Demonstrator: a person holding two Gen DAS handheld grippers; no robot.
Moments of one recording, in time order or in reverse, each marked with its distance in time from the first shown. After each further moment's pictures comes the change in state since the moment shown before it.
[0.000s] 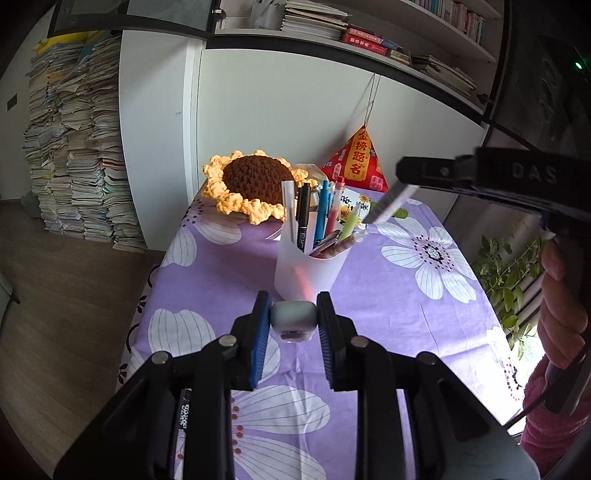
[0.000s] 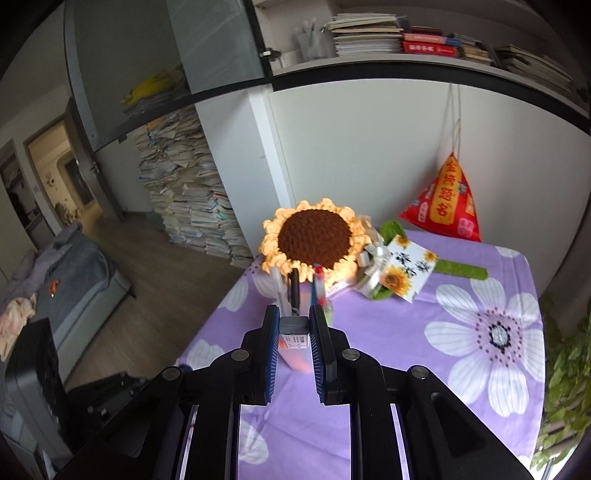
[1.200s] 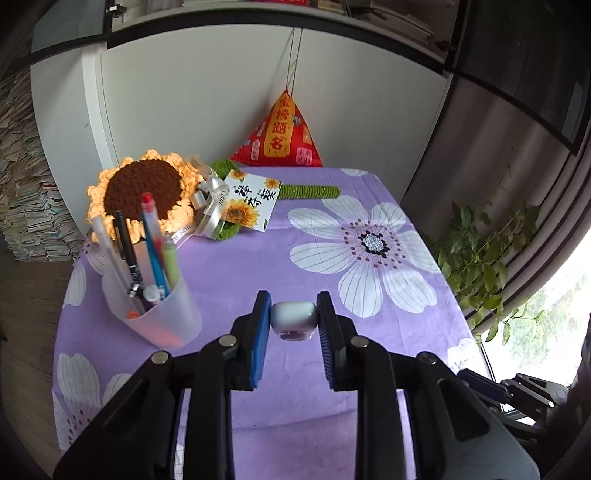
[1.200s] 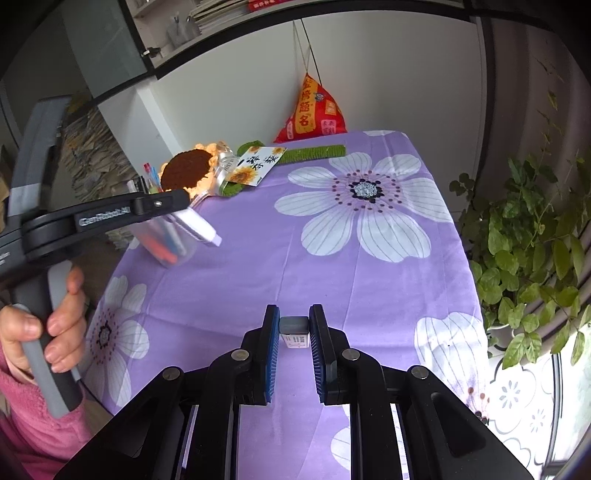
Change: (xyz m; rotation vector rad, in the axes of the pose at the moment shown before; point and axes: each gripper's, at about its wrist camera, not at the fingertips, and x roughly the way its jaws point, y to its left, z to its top) left arm 0.074 -0.135 0.036 0.126 0.119 -0.087; right arm -0.069 -0.143 -0.159 0.272 0.076 -0.177
